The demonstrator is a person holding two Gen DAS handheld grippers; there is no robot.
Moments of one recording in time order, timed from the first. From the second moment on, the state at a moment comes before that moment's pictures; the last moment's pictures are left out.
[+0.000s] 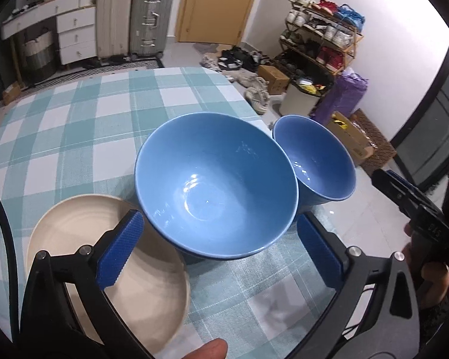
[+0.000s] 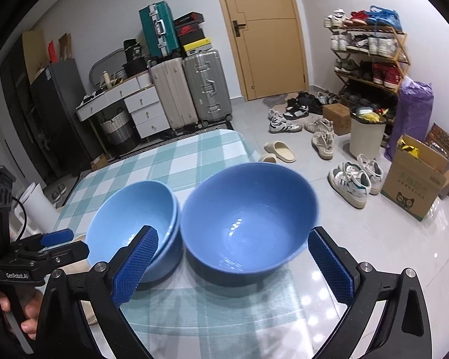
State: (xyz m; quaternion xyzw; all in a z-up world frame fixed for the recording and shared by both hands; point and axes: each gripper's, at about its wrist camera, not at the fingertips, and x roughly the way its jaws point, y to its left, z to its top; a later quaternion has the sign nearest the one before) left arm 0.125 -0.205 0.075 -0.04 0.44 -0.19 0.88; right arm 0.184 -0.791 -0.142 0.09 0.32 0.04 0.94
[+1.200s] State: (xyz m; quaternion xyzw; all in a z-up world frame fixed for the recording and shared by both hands) left arm 0.112 -0.341 0.050 -0.11 0.49 -0.31 0.80; right arm 0.173 -0.875 -0.164 0.13 0.32 -0.01 0.94
